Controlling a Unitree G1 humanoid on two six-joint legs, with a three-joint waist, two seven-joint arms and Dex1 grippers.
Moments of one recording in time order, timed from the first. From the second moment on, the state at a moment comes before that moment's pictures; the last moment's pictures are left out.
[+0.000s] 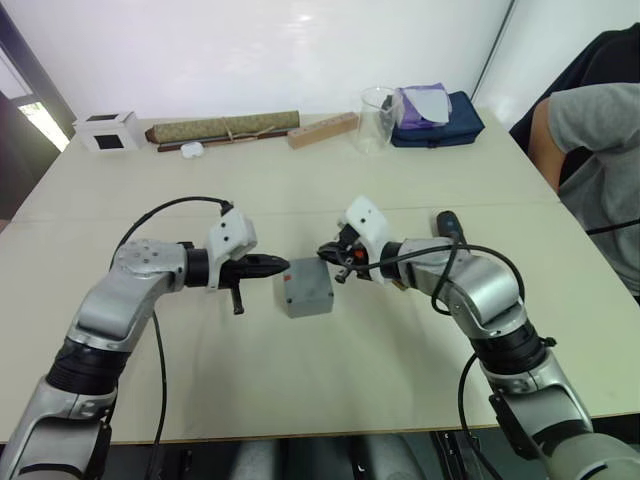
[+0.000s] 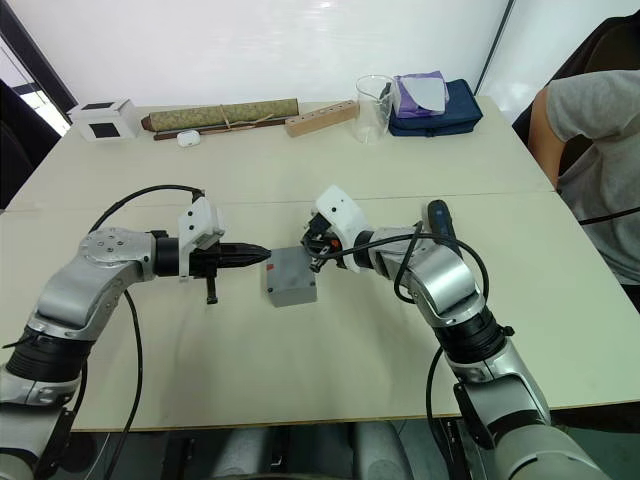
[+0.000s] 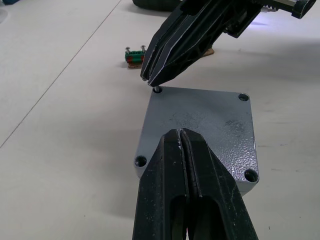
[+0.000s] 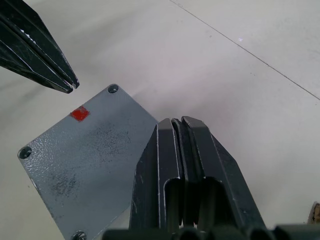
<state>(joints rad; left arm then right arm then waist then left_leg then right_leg) -0.48 0.71 -0.10 -0.17 -0.37 0.49 -1.06 -0.68 -0.41 0.29 -0.24 0.34 0.99 0.57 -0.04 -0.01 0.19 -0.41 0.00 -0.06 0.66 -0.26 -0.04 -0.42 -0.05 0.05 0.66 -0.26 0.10</state>
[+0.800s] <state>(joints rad) -0.49 0.70 -0.10 -0.17 -0.37 0.49 -1.08 -0.64 -0.52 0.14 -0.31 0.39 1.10 0.60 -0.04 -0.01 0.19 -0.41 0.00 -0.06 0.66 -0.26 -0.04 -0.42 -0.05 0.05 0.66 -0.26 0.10</state>
